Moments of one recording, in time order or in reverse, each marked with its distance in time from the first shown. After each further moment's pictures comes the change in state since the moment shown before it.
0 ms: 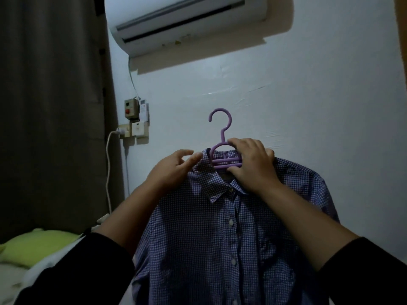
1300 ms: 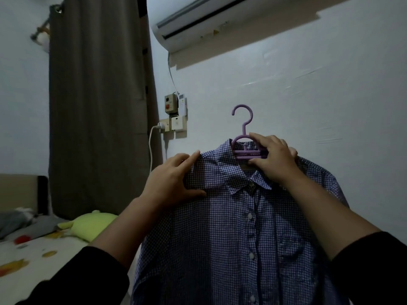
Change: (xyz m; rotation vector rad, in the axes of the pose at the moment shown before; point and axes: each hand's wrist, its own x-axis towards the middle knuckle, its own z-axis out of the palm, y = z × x) left_hand -0.036 -0.090 -0.043 0.668 0.157 0.296; right_hand 0.032 -0.011 0.060 0.294 -0.146 0.111
